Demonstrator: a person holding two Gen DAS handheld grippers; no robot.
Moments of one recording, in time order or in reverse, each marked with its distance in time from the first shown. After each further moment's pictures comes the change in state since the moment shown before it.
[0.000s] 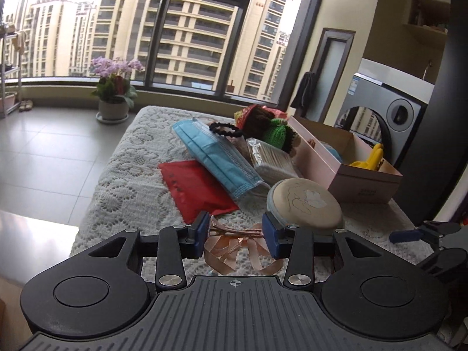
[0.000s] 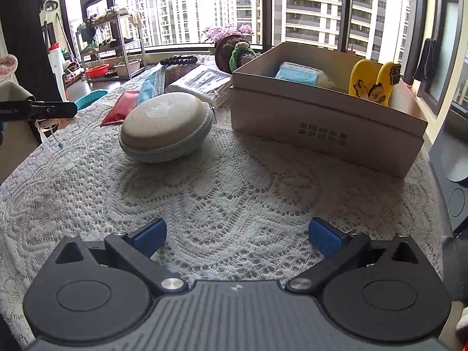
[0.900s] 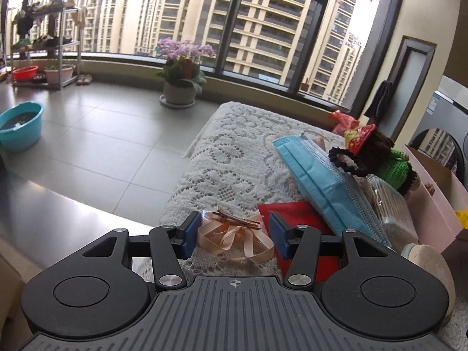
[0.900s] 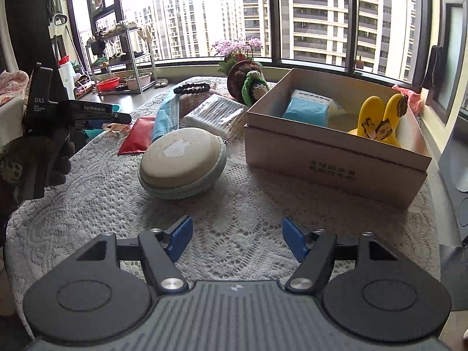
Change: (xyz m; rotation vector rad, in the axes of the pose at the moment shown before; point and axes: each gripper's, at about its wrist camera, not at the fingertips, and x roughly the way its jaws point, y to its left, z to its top) left arm 0.084 0.079 0.043 -0.137 0.034 0.296; right arm -0.013 0.001 0.029 0.009 -0.046 0.055
